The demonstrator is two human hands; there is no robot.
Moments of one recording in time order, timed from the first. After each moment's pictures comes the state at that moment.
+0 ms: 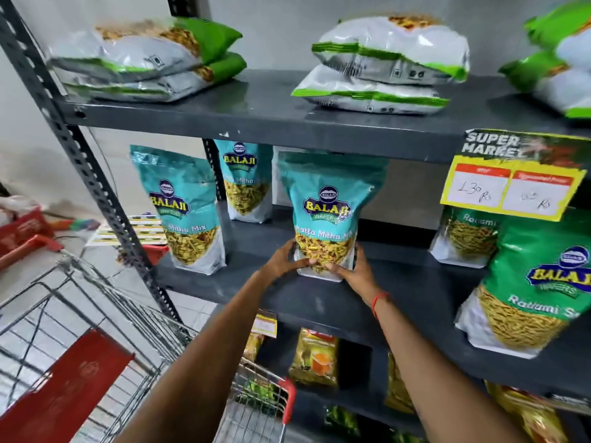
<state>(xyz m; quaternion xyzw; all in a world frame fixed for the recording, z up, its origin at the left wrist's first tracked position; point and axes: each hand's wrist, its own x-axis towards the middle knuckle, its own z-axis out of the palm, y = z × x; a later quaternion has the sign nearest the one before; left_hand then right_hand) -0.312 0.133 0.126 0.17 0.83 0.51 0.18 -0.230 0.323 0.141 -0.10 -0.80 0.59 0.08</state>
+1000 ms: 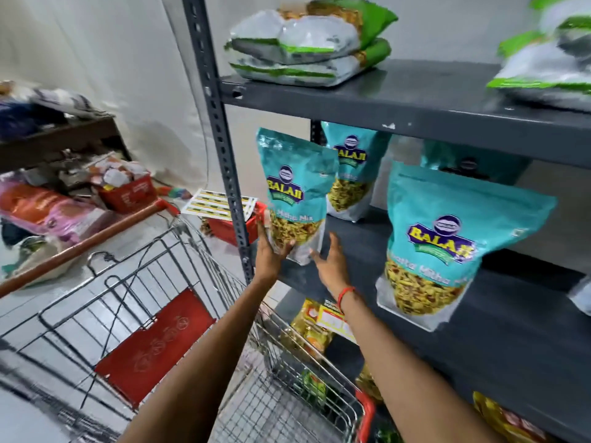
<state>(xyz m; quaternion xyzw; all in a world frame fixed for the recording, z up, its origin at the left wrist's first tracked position) -0.286 -0.051 0.143 -0.08 0.81 0.56 -0.14 -0.289 0.082 0.140 0.00 -0.82 0.57 0.04</state>
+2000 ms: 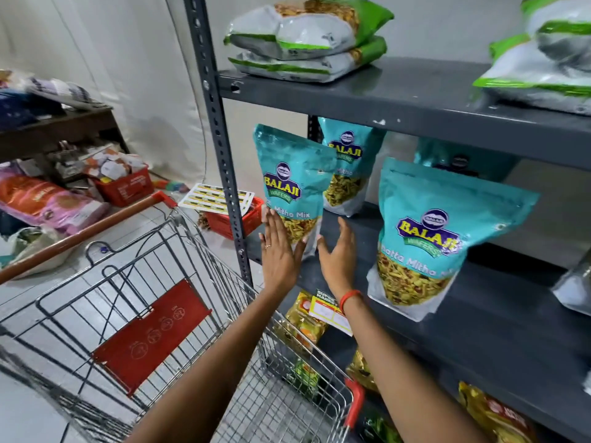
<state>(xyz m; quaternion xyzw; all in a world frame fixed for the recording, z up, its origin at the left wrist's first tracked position) -0.249 -0.012 0.155 -0.03 0.91 0.35 -0.21 -0.256 0.095 0.171 0.00 -0.83 0.53 0.19</state>
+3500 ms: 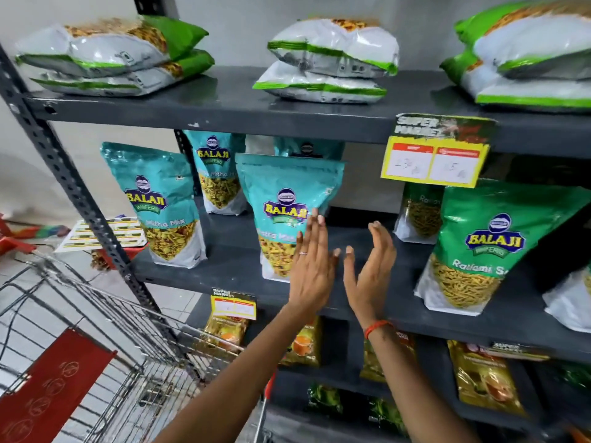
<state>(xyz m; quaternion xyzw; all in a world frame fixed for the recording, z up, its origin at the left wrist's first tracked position) -0.161 0.227 0.172 0.28 0.85 0.34 -0.27 -0.113 0.319 0.183 -0.08 -0.79 0.37 0.48</state>
